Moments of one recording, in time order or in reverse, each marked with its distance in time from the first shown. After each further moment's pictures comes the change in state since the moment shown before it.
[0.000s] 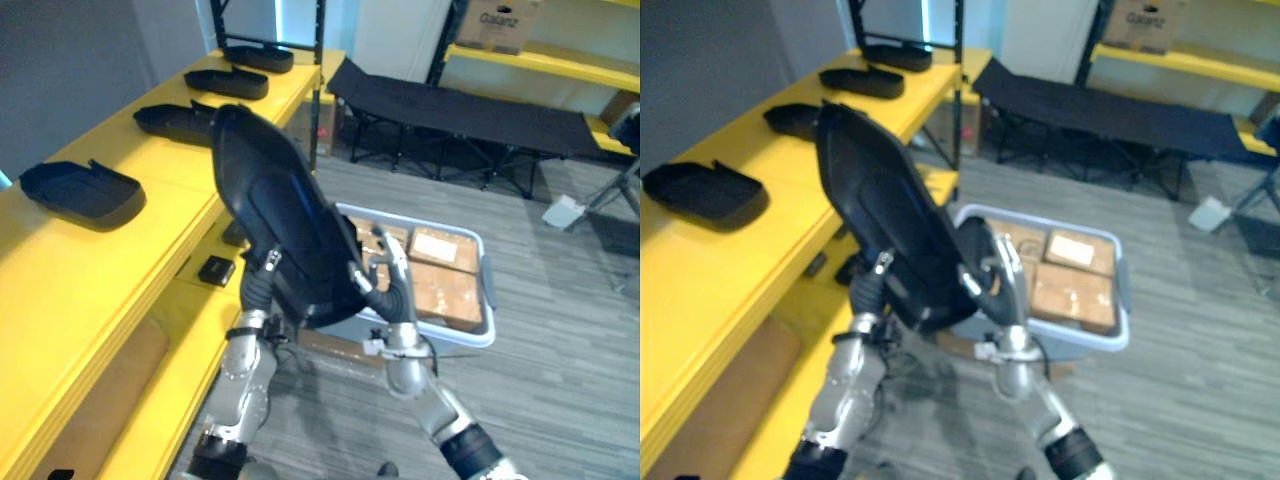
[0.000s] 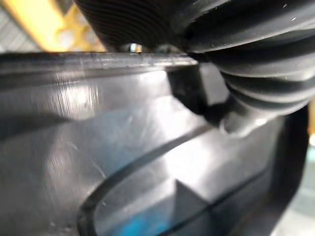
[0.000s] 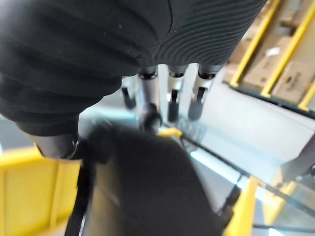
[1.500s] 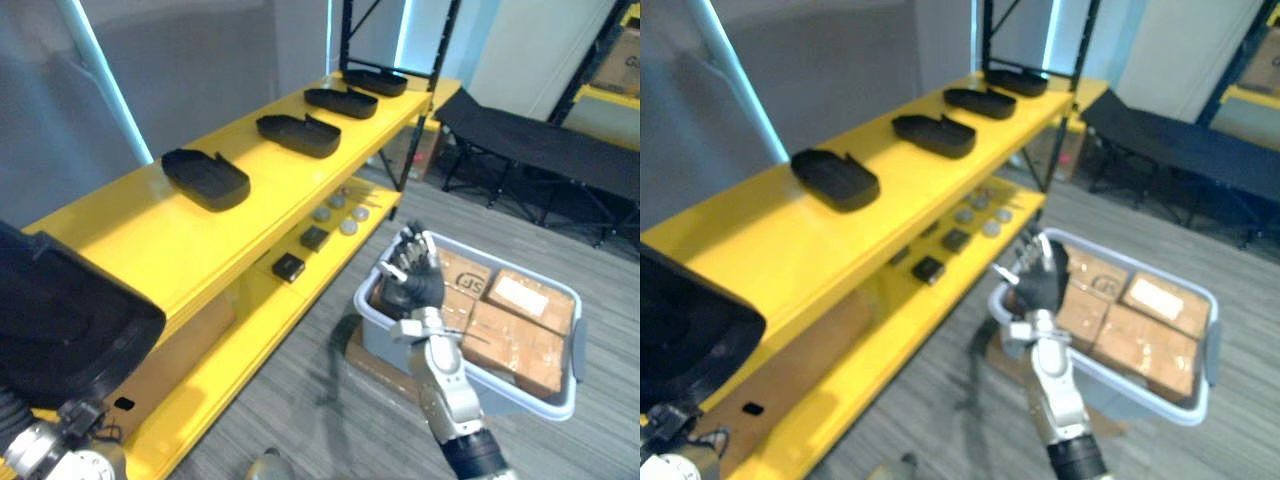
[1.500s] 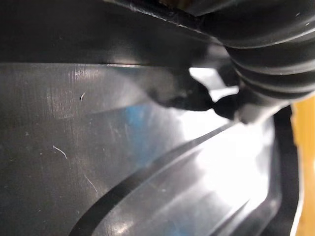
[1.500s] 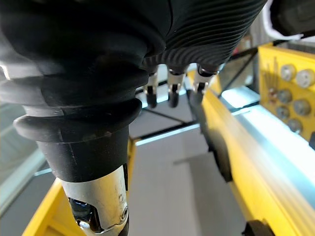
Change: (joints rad) left arm 0.470 -0.088 0.711 -0.477 0.181 -0.238 0.218; right arm 0.026 0.077 -0.201 -0.018 0.746 0.141 0.522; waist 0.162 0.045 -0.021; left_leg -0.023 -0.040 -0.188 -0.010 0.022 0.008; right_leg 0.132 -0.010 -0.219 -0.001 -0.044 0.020
